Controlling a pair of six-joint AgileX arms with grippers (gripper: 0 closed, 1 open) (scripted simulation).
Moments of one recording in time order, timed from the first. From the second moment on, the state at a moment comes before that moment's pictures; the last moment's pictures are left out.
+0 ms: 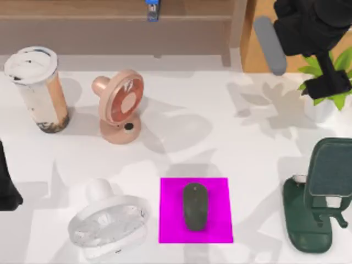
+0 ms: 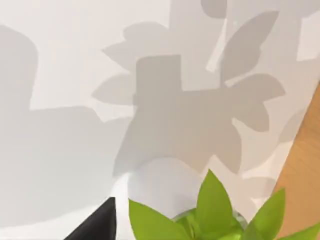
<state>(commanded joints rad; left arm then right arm) 0.00 0.00 0.00 0.00 0.00 0.00 0.32 1.98 1.82 -1.11 0.06 -1.49</state>
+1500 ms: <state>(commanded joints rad) 0.00 0.00 0.00 0.00 0.00 0.00 -0.50 2.21 1.75 -1.12 0.00 -0.48</state>
